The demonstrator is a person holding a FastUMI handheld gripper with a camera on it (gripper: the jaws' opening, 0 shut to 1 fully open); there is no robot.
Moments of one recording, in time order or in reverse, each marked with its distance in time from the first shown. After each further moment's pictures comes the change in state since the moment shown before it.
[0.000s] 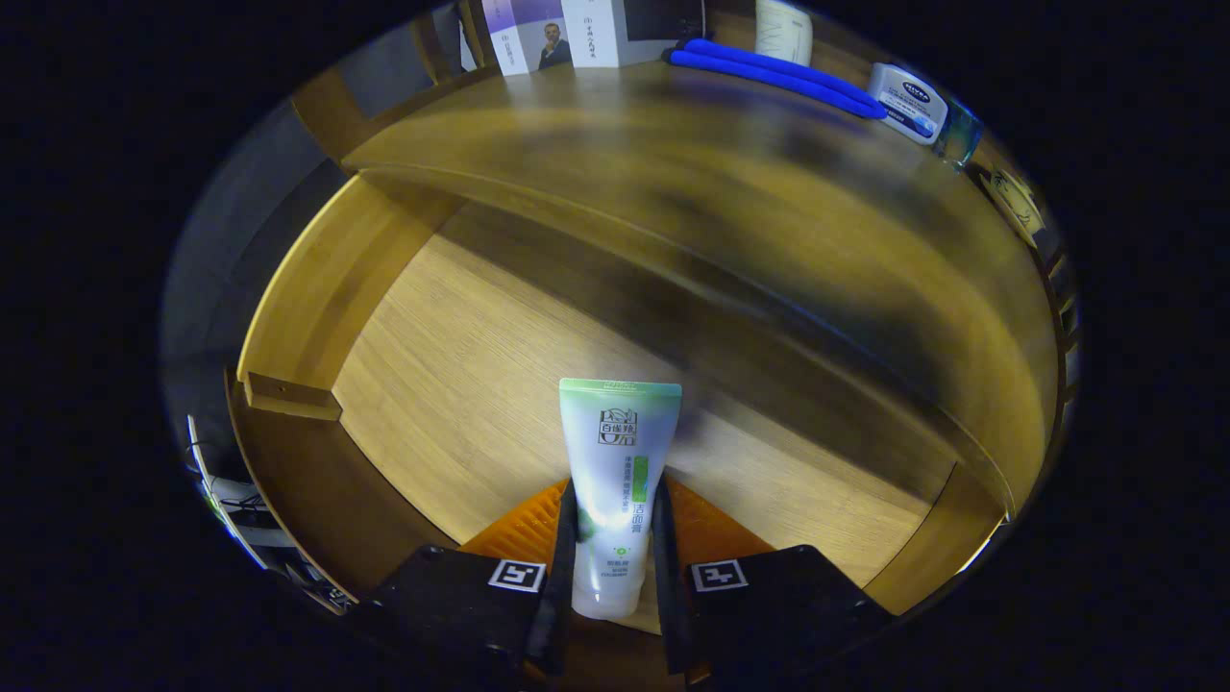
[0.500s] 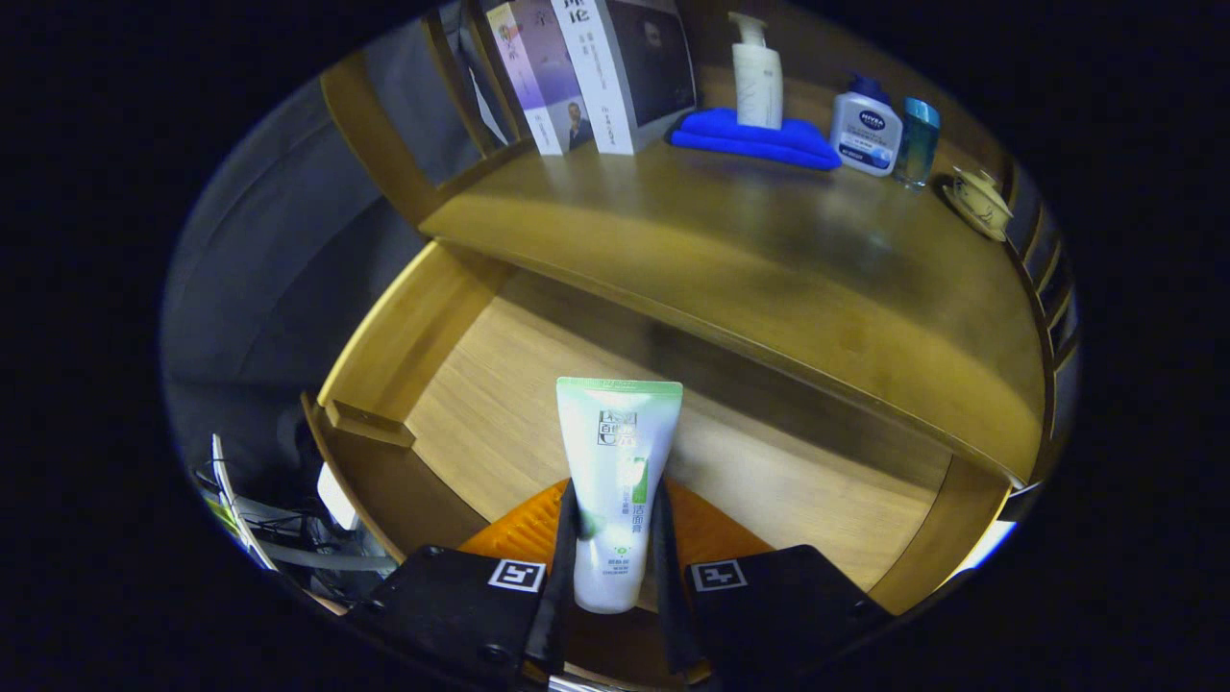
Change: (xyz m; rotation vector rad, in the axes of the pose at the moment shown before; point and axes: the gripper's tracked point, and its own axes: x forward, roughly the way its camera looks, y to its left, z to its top) arm -0.043 -0.002 0.025 0.055 -0.213 0.098
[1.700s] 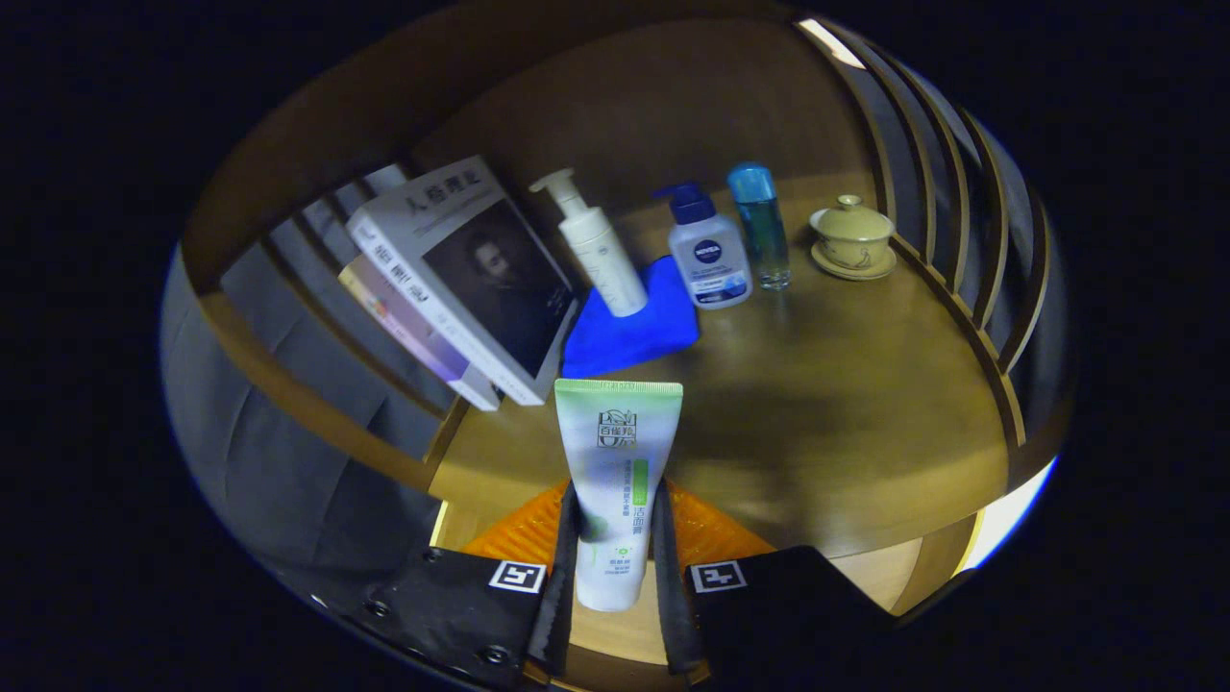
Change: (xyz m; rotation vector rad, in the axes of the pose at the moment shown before) arm -0.038 -0.094 0.158 0.463 -0.379 -0.008
